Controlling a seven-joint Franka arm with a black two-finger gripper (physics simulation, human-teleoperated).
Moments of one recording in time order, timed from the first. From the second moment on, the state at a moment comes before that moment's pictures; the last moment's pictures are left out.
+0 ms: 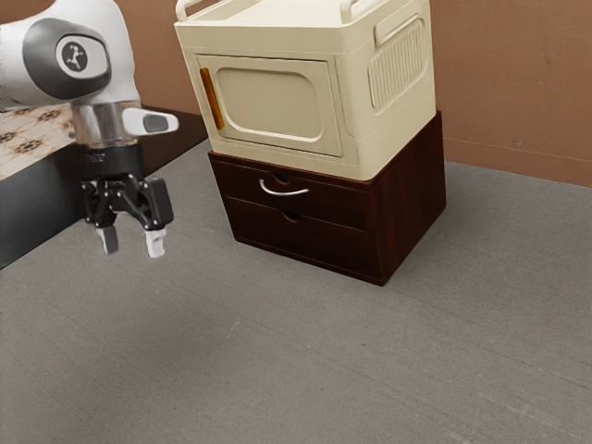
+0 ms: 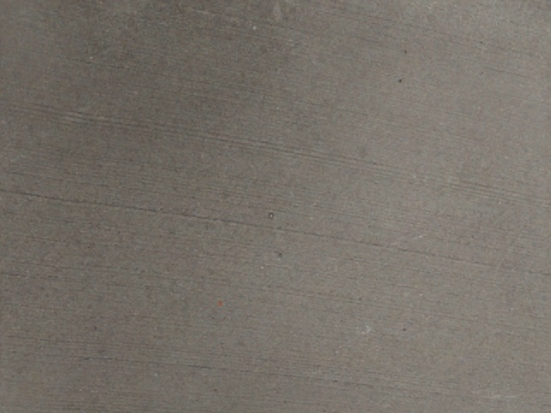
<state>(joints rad) 0.27 0.13 0.04 -1.34 -0.09 1.11 0.12</state>
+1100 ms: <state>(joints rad) 0.12 0.25 0.00 -1.33 -0.04 1.69 1.29</state>
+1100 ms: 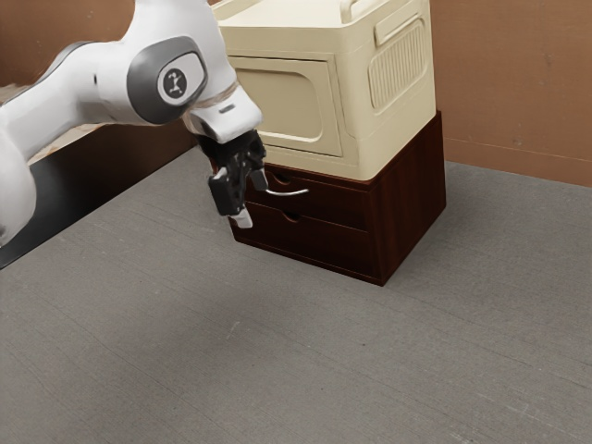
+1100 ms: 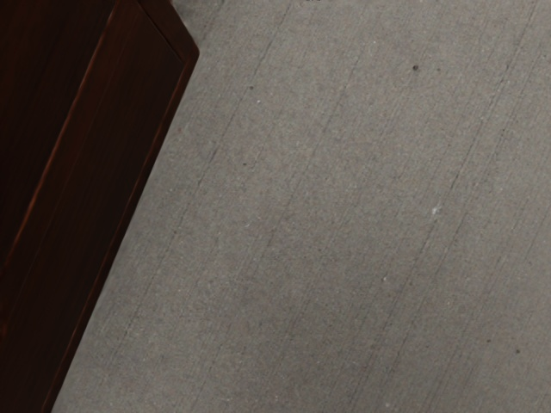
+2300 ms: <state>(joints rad) 0.12 0.17 0.00 -1.71 -0.09 2.51 1.77</state>
